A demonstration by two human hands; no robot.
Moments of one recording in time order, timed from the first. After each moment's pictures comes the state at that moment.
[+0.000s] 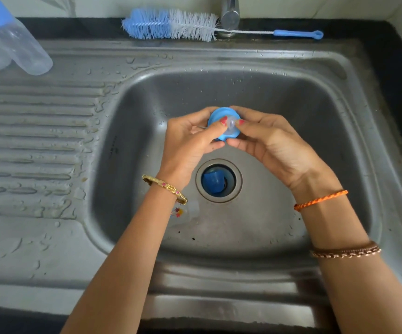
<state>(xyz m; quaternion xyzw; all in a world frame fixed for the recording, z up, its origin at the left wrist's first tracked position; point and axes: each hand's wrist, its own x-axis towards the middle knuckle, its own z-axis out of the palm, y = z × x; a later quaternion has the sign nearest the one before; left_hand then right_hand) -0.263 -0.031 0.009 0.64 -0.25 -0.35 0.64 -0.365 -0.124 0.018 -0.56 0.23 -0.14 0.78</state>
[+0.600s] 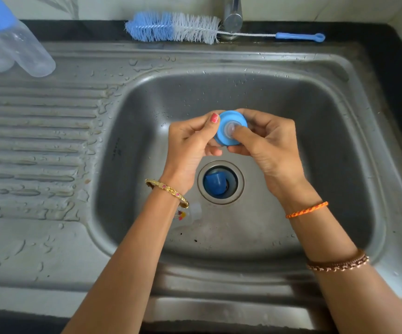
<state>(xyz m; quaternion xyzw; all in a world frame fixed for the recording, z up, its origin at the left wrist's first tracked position) -0.261 -0.030 0.002 0.62 -0.25 -0.32 0.67 -0.356 -0.103 0.011 -0.62 0.32 -0.29 0.65</state>
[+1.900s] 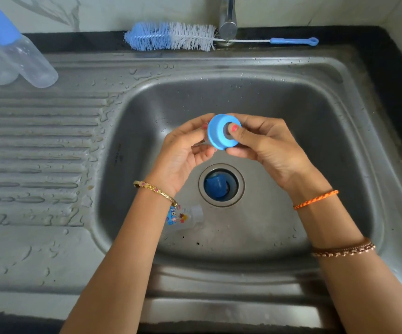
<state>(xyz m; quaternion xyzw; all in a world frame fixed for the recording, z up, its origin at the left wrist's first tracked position) -0.243 -0.027 0.001 0.57 -0.16 -0.46 0.66 -0.360 -0.118 0.016 -0.59 0.30 -0.19 0.73</state>
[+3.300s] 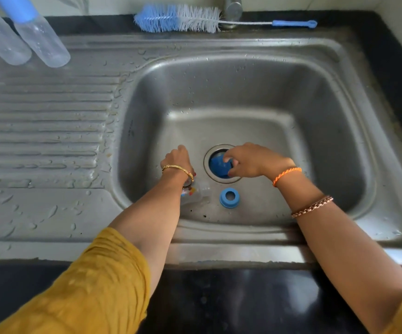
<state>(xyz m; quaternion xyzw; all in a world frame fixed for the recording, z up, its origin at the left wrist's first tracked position) -0.220 -0.003 -0.108 0.92 -0.32 -0.24 0.00 -0.352 -0.105 -0.063 -0.92 0.26 0.24 0.19</state>
